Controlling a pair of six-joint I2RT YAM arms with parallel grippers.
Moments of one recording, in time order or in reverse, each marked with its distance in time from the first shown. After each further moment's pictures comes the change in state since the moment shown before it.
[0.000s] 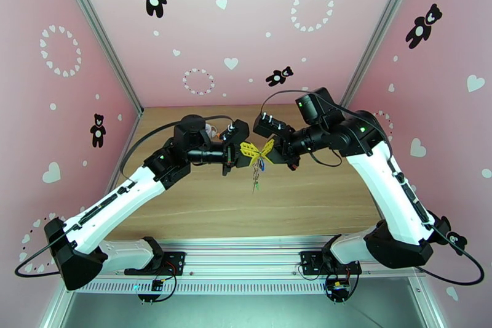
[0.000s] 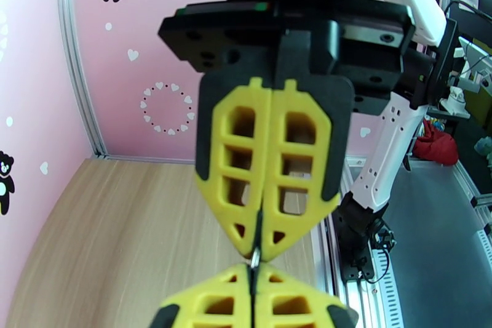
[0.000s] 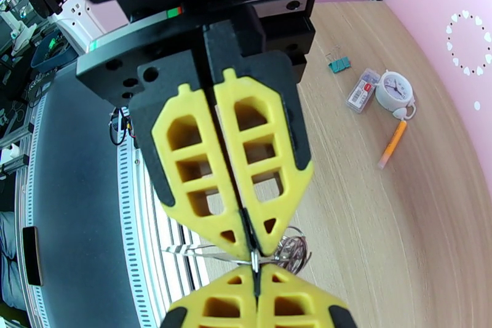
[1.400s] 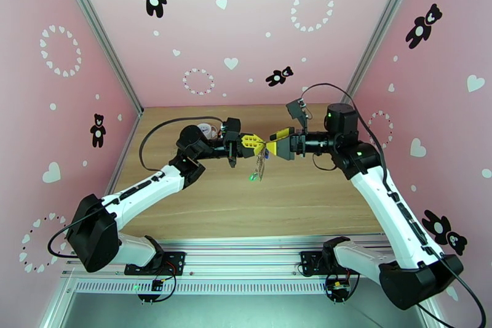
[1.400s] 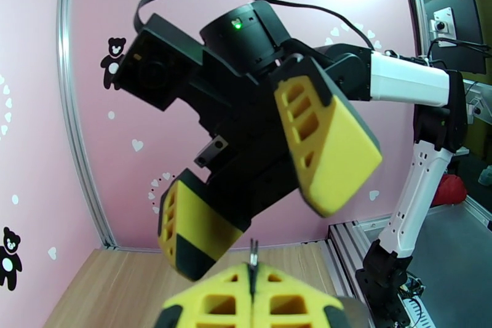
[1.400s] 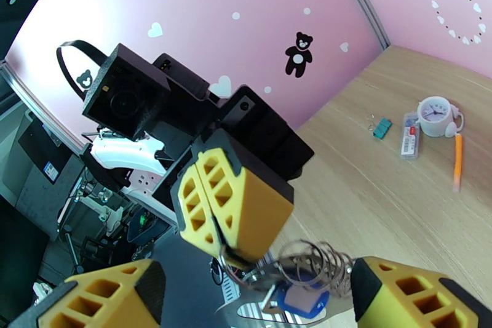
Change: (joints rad) left arm 0.066 0.150 -0.245 0.914 0.146 -0.275; right arm -0.299 -0.266 -0.668 0.898 -0.539 0.816
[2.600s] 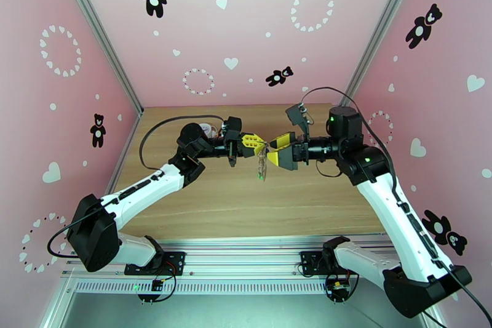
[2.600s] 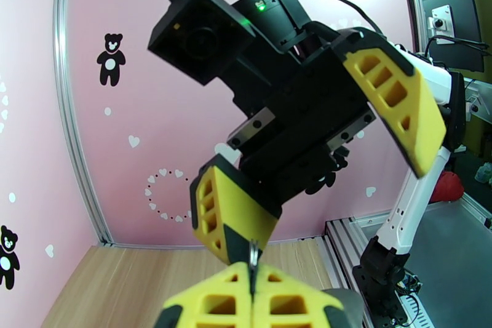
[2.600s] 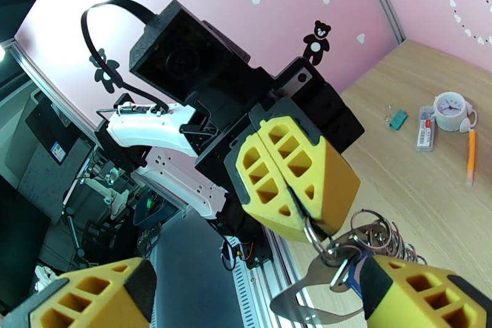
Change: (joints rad) left arm 0.004 0.000 0.013 -0.038 0.003 0.011; right arm 0.031 -0.053 0.020 -0.135 -0.002 -0.058
